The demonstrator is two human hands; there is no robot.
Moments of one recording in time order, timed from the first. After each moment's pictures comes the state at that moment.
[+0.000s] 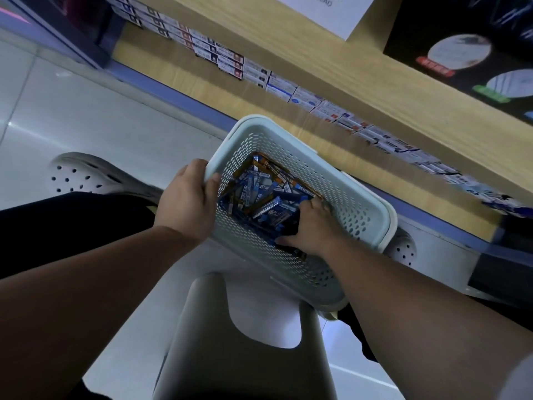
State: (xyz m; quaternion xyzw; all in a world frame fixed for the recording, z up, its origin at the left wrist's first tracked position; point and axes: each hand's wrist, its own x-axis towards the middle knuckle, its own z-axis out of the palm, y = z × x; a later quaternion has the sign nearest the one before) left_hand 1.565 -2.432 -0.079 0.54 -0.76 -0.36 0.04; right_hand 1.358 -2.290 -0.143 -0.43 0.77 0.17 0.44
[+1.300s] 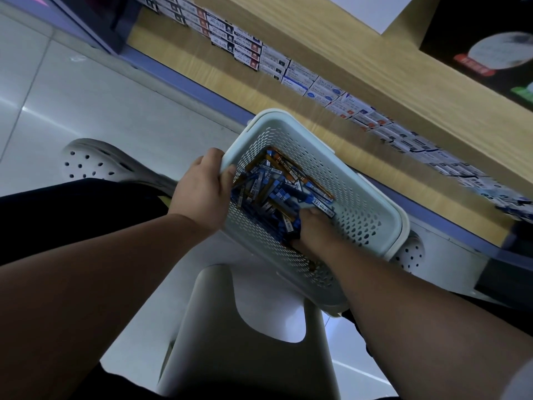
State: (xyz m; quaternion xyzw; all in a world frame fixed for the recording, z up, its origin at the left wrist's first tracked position) left_hand 1.562 -2.434 -0.077 0.54 -0.75 -0.39 0.02; right_hand 1.376 -2.286 -0.154 -0.41 0.75 0.15 0.50
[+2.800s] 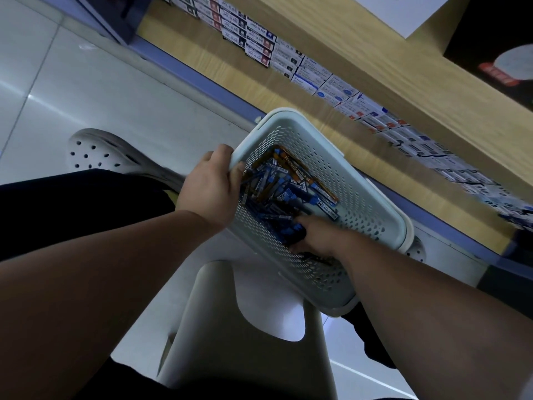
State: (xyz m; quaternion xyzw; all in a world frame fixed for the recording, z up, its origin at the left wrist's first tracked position) left_hand 1.560 -2.433 -0.077 0.55 -0.75 -0.38 0.03; right_hand 1.363 -2.301 -0.143 -0.40 0.64 0.21 0.62
